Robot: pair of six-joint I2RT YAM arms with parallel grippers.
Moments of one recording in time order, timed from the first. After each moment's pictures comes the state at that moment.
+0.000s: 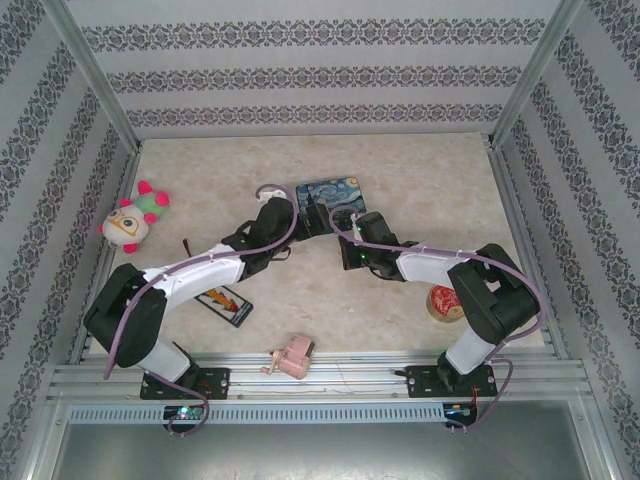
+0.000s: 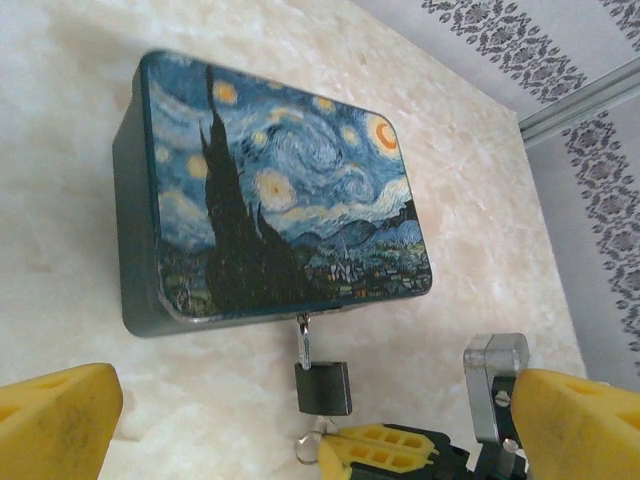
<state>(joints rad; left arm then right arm) -0.65 1.53 0.95 0.05 -0.15 -0.85 0.54 1.65 0.75 0.04 -0.12 0.39</state>
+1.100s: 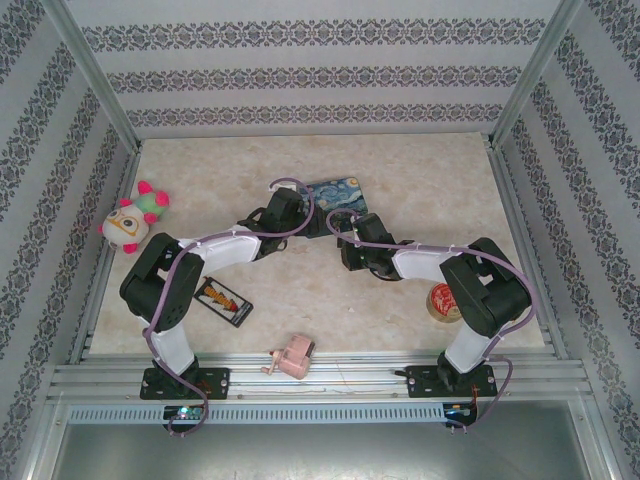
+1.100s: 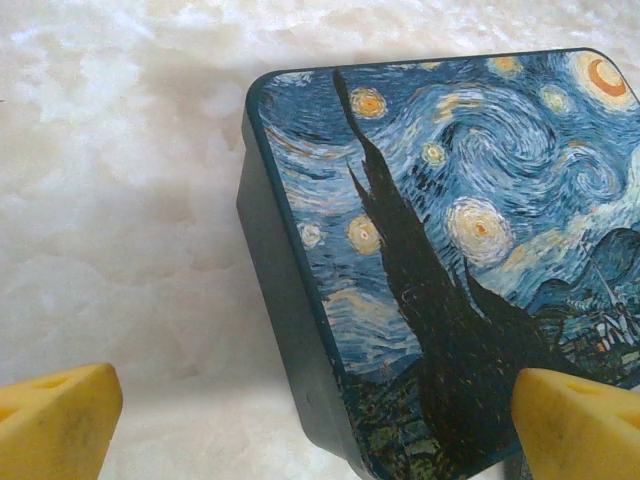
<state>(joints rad) -0.56 1.79 1.07 0.01 -0.18 -0.53 0.54 1.70 0.77 0.01 -0.05 0.38</state>
